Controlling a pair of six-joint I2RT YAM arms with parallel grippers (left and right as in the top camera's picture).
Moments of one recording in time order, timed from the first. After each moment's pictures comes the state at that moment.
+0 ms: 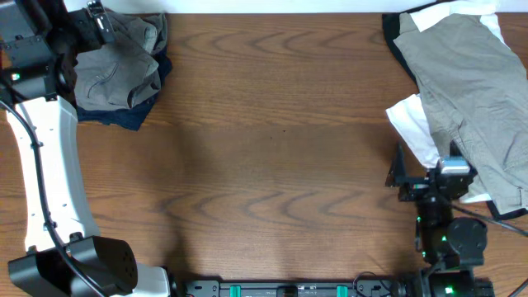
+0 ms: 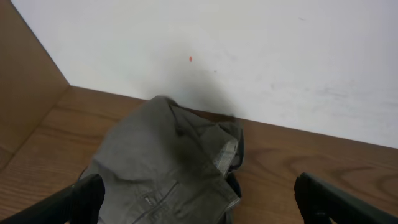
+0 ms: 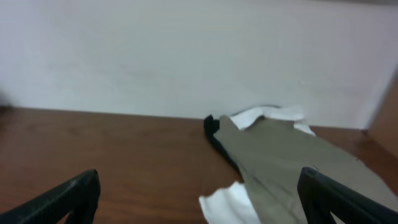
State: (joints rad) left arm 0.29 1.63 1.70 -0.55 0.13 -0.02; right arm 0.07 0.29 0.22 0.07 0.06 -0.04
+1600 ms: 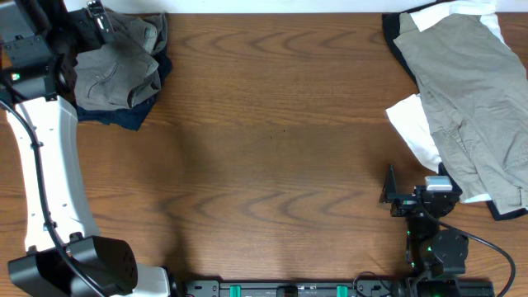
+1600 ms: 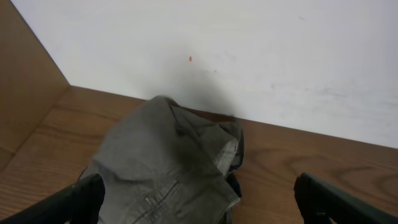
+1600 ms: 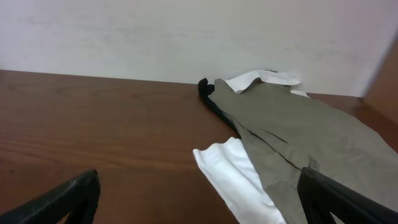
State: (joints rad) left arm 0.29 1.63 1.70 -0.55 0.13 -0.02; right arm 0.05 0.01 0.01 -0.07 0.07 -0.06
